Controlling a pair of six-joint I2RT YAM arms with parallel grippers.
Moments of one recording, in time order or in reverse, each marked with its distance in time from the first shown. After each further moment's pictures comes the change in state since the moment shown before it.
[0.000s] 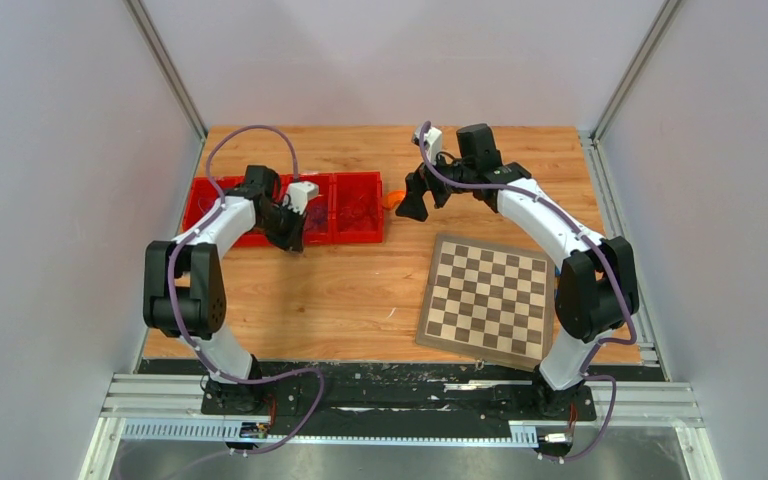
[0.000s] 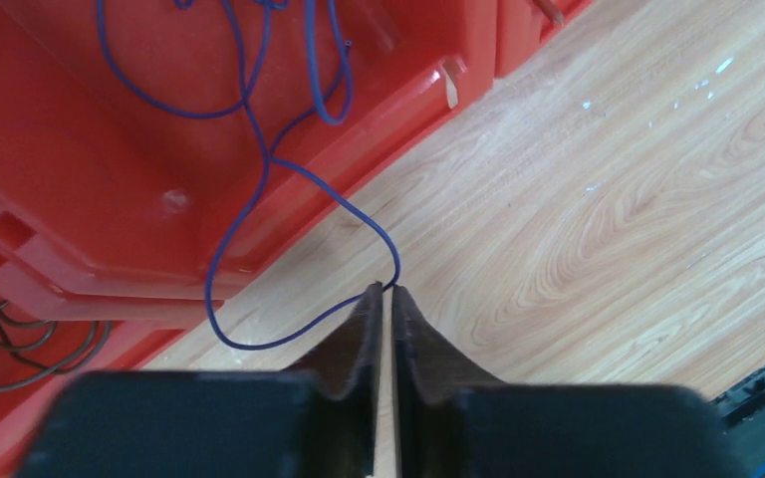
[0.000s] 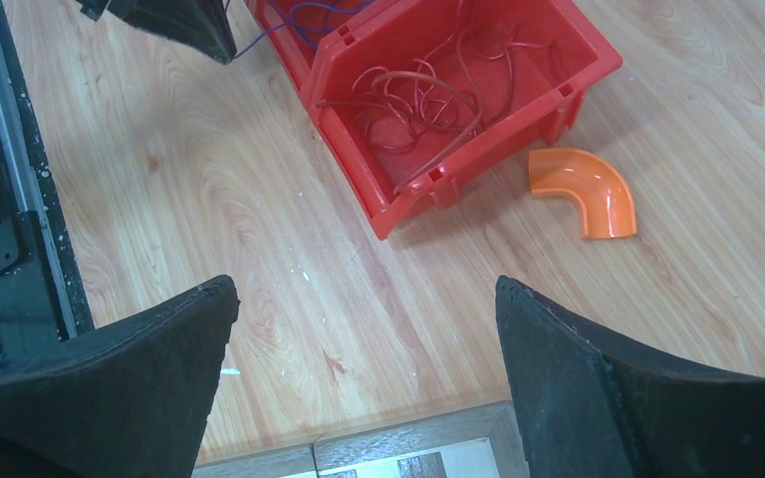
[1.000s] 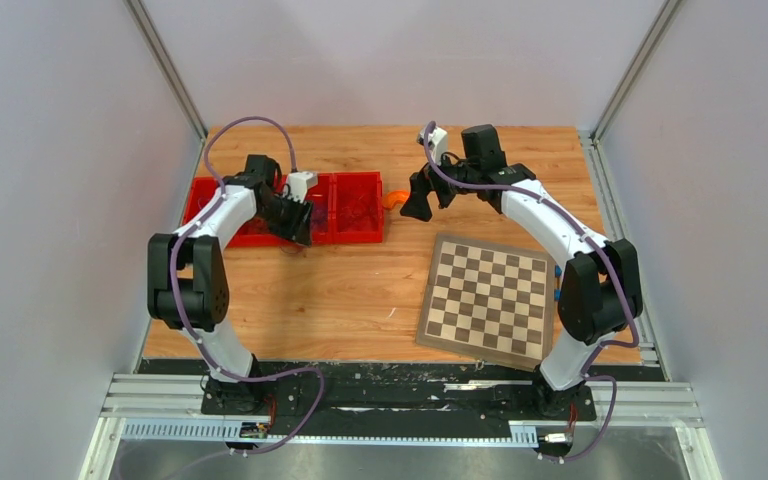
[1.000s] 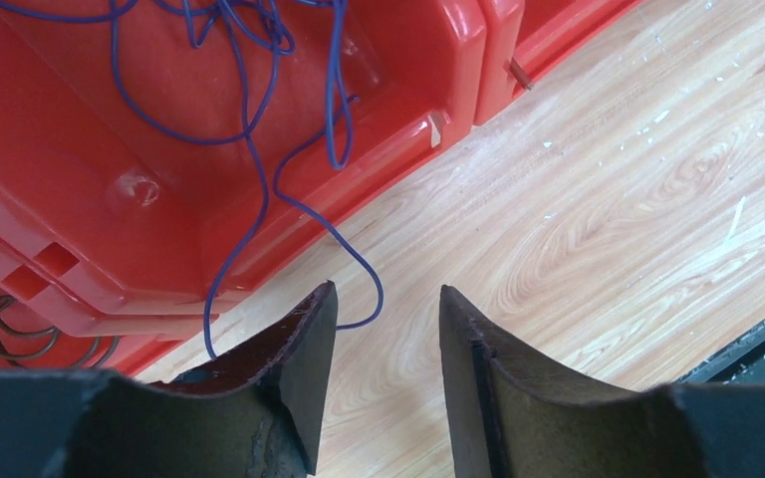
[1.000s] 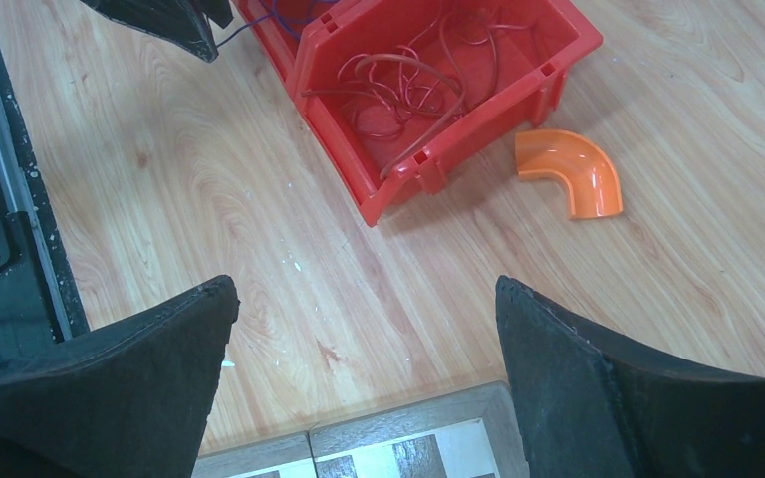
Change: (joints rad) left arm -0.004 0.059 0.130 -0.077 0.036 -0.089; right arm -0.017 -0.018 -0.025 -0.006 0.014 -0.001
